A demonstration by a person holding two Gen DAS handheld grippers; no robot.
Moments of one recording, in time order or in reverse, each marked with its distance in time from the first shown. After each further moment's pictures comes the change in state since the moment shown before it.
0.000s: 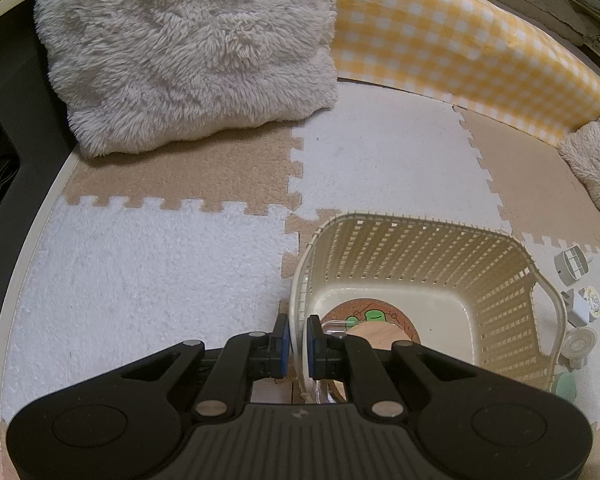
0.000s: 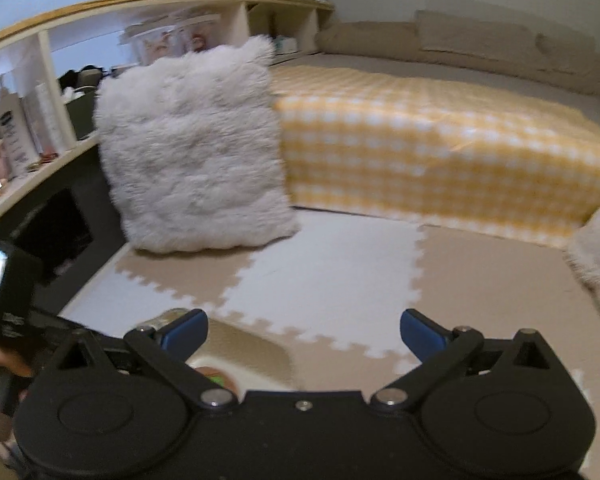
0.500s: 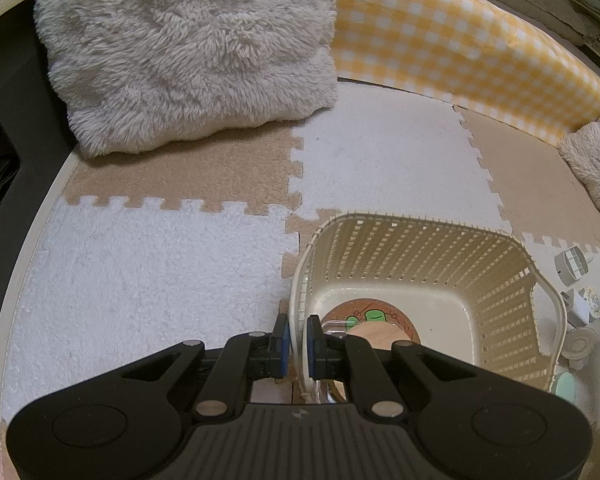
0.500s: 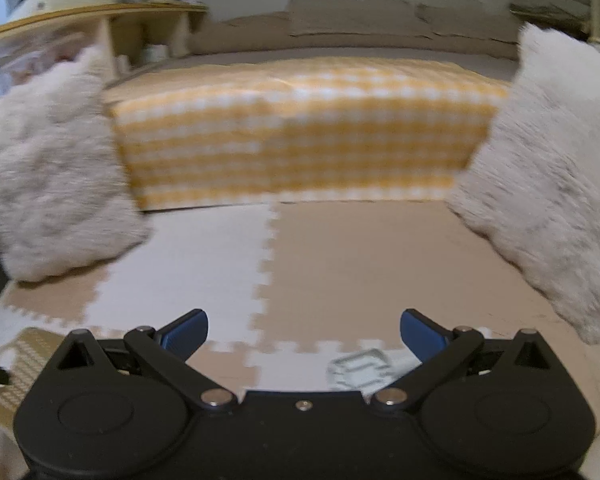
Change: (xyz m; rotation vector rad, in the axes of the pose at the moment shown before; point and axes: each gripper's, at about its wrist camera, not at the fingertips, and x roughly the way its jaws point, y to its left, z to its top) left arm 0.000 0.000 0.000 0.001 0.000 0.000; right arm 0.027 -0.116 -0.039 0.174 0.023 -0.290
